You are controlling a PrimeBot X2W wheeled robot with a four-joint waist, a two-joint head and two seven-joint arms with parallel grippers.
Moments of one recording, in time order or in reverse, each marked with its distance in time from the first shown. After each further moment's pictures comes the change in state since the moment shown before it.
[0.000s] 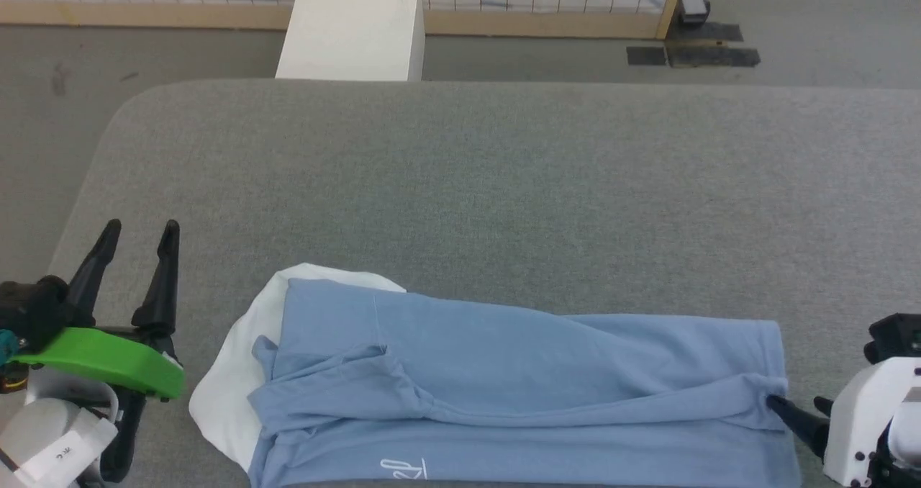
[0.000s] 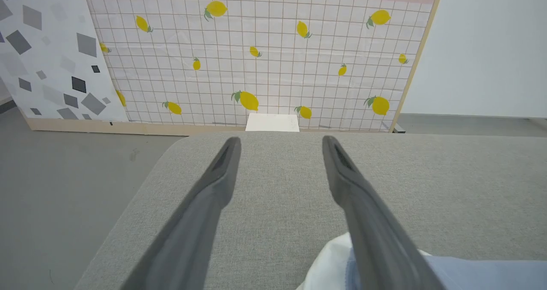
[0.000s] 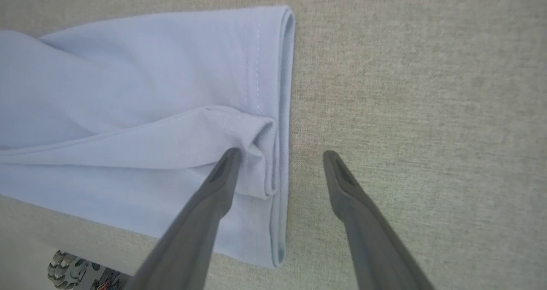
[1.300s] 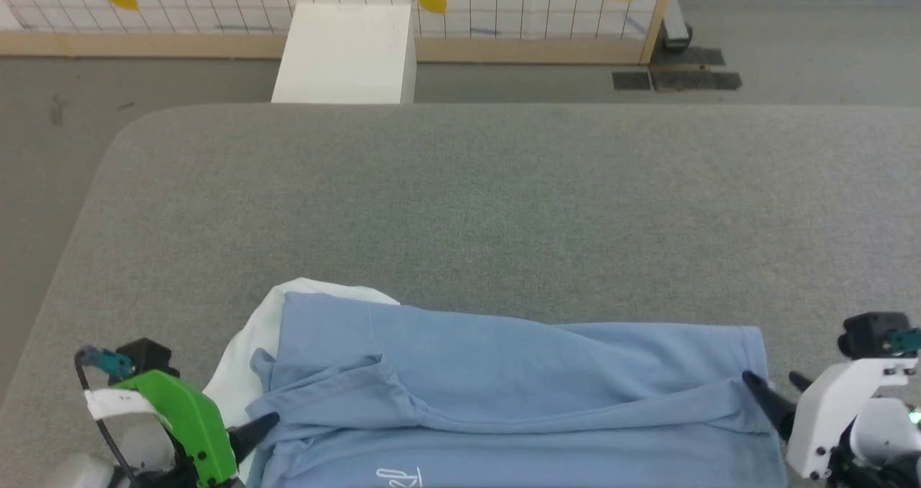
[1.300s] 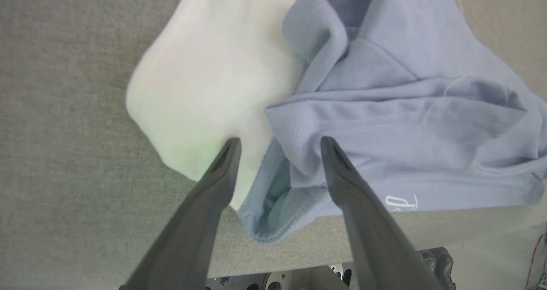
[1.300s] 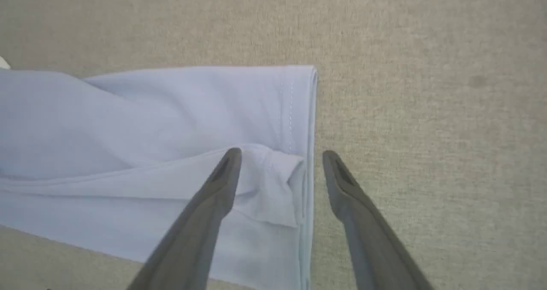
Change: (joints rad) left arm 0.096 0.028 -0.158 -0.027 -0.483 0.197 0.836; right arm -0.011 0.102 0.017 0.022 -0.132 0.000 -0.165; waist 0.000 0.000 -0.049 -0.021
